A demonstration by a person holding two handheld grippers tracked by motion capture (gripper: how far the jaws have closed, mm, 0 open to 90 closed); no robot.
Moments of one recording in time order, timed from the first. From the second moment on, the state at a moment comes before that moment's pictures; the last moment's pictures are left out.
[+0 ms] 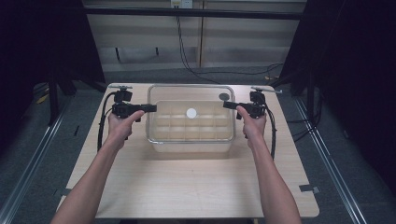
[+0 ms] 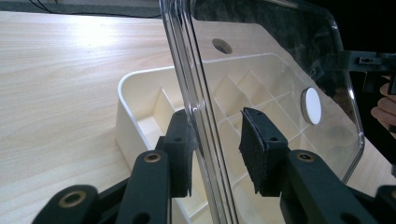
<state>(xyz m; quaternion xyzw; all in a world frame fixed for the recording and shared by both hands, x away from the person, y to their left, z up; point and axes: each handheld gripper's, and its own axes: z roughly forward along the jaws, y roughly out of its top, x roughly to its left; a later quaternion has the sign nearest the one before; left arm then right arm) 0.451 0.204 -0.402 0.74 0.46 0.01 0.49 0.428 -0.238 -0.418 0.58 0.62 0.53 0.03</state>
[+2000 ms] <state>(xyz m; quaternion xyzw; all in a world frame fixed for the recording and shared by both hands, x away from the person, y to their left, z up) 0.471 0.199 -0.447 0.75 0.49 -0.02 0.44 0.438 -0.226 -0.453 0.62 0.64 0.44 0.09</state>
